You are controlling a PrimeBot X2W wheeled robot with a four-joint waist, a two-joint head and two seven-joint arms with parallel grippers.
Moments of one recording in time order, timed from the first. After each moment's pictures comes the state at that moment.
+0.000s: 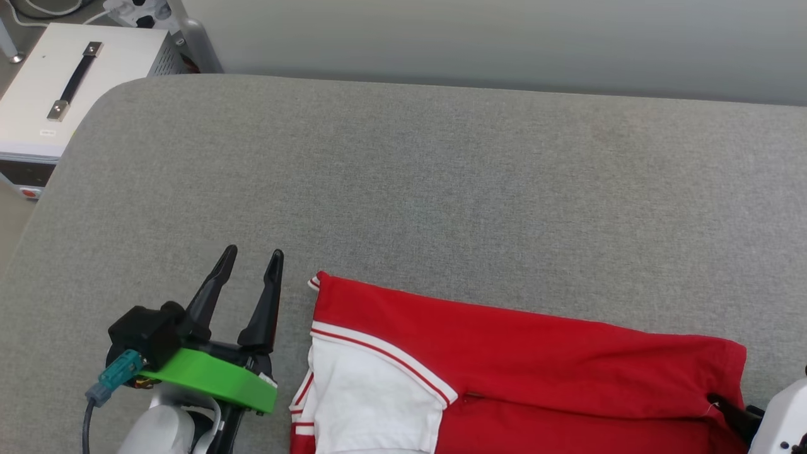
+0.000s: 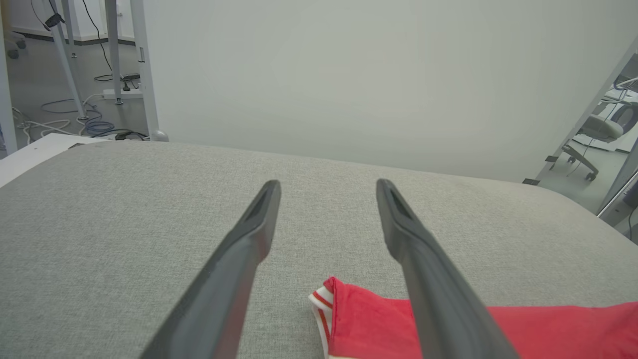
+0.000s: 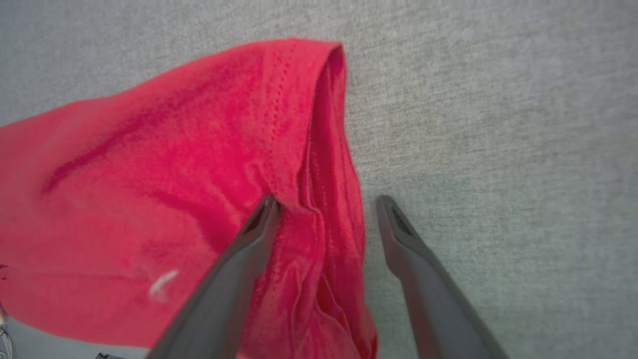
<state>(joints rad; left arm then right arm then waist) -0.10 0.33 -0.24 0.06 -0.54 -0.12 -0.26 0.04 -0.29 -0.23 0.17 0.58 0.13 0.73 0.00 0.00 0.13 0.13</state>
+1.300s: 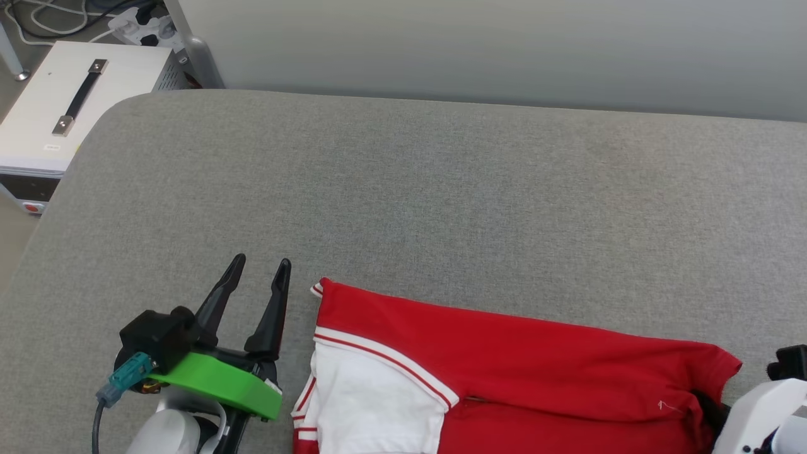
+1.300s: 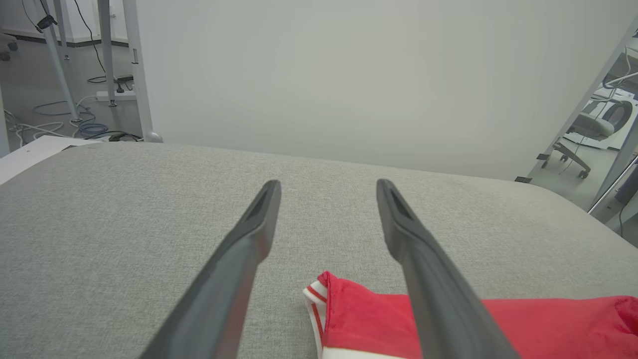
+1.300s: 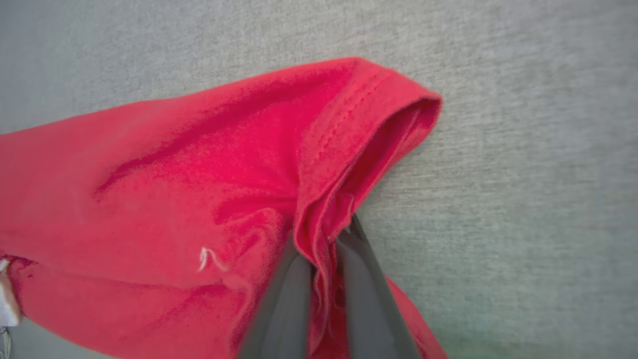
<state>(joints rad) -0.10 0.31 -0.26 0.09 -0.54 -0.13 -0.26 0.01 -0.31 -0.08 0.27 0.64 0.13 0.50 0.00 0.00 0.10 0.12</state>
